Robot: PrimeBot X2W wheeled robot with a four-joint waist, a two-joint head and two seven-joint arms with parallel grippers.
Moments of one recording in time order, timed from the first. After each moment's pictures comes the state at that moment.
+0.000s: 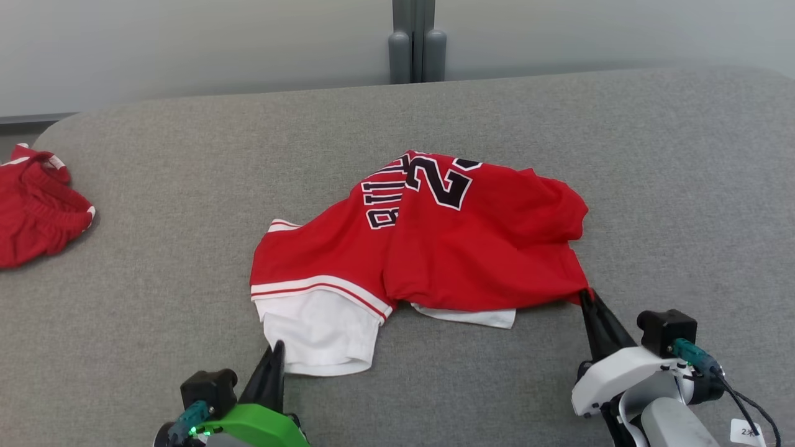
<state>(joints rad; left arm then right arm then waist) -0.07 0.06 -0.24 0.48 -0.39 -0.07 -0.21 -0.18 -0.05 0.07 0.55 0.21 0.13 -0.26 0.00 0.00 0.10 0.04</state>
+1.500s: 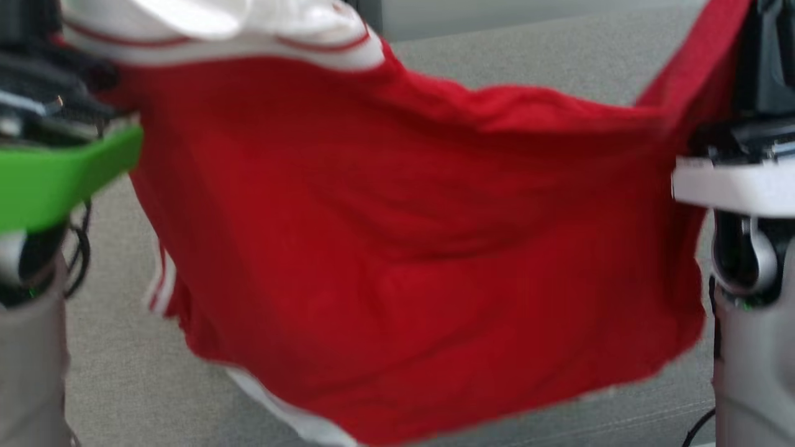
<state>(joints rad) -0.77 0.32 -0.14 -0.42 -0.34 -0.08 0.11 -0.47 -0.06 -0.06 -0.33 0.12 0.13 0.00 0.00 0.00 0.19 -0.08</state>
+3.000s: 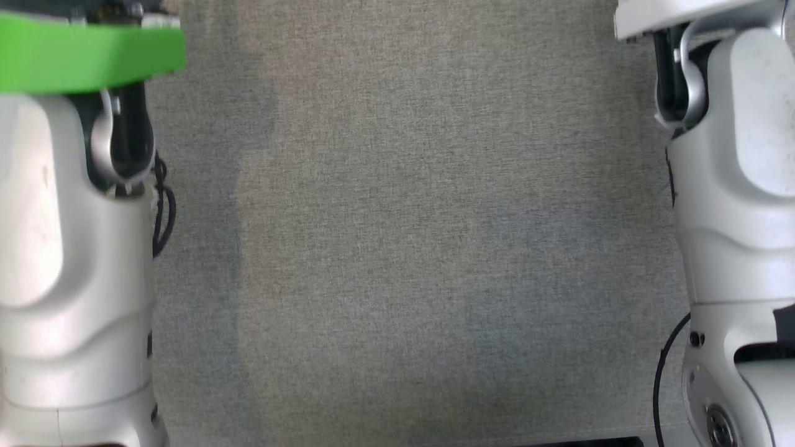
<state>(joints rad) -0.92 0.11 -0.08 0.16 -0.37 -0.13 -0.26 -1.03 -0.05 -0.06 0.51 0.02 0.13 -0.26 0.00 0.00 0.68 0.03</state>
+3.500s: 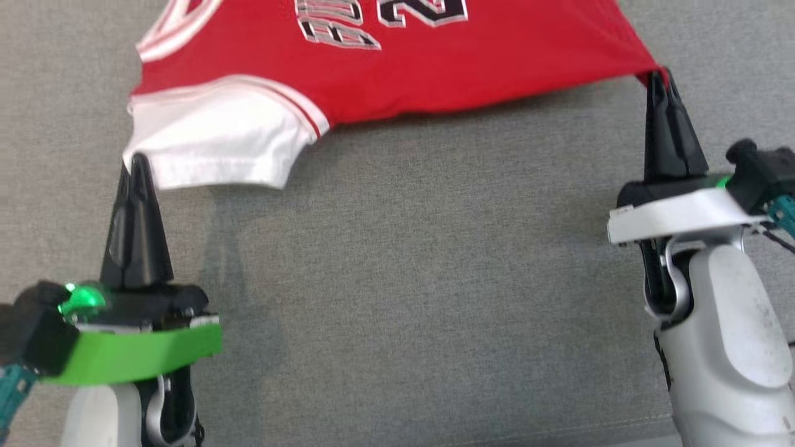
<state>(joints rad) -0.19 0.10 -0.03 -0.15 -0.43 -0.13 -0.26 -0.48 -0.05 -0.05 0.23 0.18 0.13 -0.26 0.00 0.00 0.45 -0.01</state>
